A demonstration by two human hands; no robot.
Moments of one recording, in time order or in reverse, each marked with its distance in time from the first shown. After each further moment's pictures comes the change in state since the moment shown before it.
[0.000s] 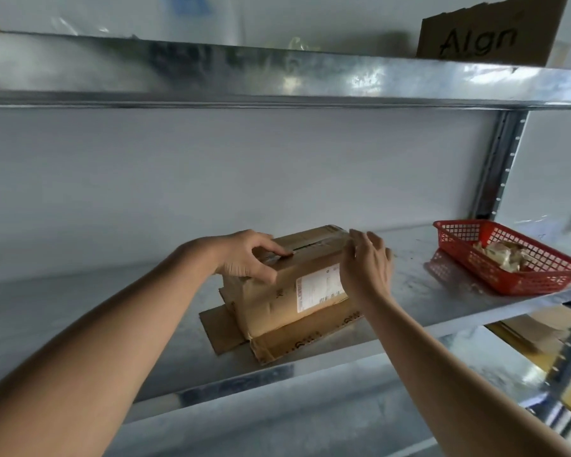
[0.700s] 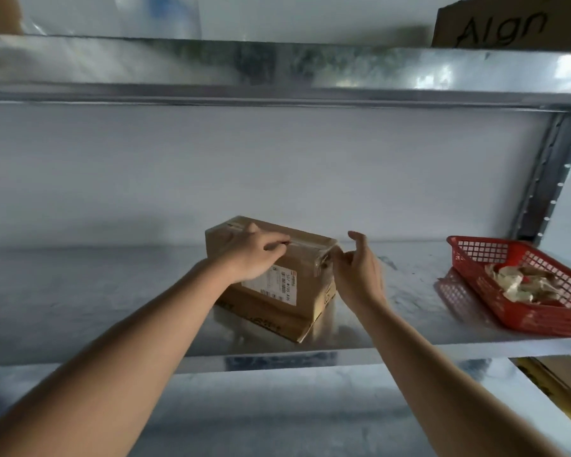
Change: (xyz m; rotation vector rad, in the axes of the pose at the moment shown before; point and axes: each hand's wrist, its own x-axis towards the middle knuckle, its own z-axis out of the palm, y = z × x) left_hand 0.040 0.063 0.073 0.160 0.466 -0.245; right_hand 0.036 0.057 -0.020 0.350 -0.218 -0.087
